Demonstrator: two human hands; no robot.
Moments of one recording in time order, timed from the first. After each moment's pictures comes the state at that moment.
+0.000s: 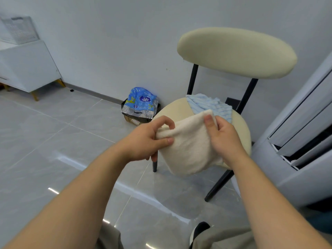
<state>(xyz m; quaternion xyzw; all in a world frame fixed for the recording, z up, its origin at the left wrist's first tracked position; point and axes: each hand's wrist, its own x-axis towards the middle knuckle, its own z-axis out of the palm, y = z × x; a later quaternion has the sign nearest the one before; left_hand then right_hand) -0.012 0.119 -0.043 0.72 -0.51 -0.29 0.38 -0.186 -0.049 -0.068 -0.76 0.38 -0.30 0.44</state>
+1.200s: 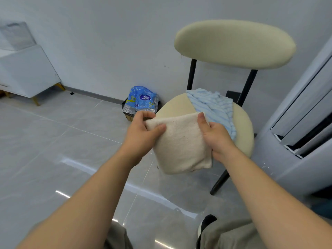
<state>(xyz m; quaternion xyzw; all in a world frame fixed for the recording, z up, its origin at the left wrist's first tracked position) -0.009 0.117 -0.072 0.70 -0.26 -0.27 0.61 -0.163 -0.045 -0.099 -0.65 0.44 -0.24 0.57</state>
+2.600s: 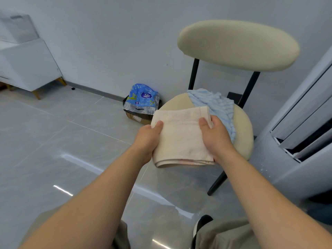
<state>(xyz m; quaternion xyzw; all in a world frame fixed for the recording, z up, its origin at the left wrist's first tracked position) -0.018 0.087 -0.092 0.72 -0.09 -0.37 0.58 -0.164 -0.039 -0.096 -0.68 0.42 -0.30 0.52</state>
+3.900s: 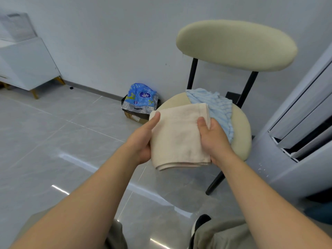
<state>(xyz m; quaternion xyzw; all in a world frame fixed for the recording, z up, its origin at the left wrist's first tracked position) -0.024 0.102 -0.074 0.55 -0.06 -0.52 0.65 -0.167 -0.033 -0.098 -0.68 0.43 -0.28 0.52</state>
